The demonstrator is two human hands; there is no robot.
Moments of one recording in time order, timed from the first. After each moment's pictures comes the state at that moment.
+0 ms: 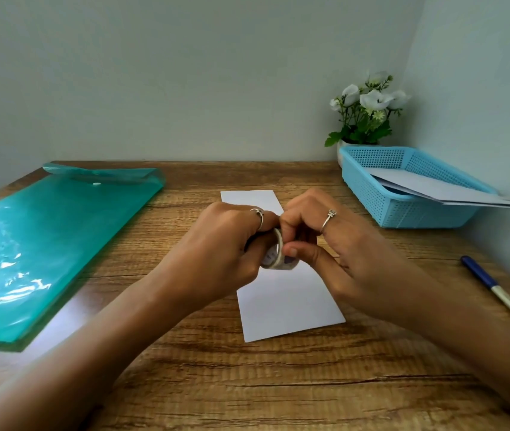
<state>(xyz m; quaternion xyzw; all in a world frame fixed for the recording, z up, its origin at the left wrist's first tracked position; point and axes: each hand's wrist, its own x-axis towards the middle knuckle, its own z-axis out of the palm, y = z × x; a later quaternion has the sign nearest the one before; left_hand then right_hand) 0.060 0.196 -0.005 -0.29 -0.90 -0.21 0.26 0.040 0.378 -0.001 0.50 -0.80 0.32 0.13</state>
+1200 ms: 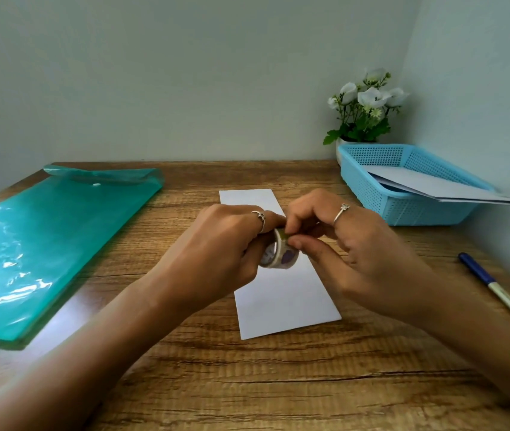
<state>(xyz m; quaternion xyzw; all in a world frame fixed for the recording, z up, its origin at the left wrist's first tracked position) 0.062 0.199 -0.004 -0.31 -0.90 -0.16 0.27 0.040 0.387 -0.001 0.48 -0.79 0.34 0.15</state>
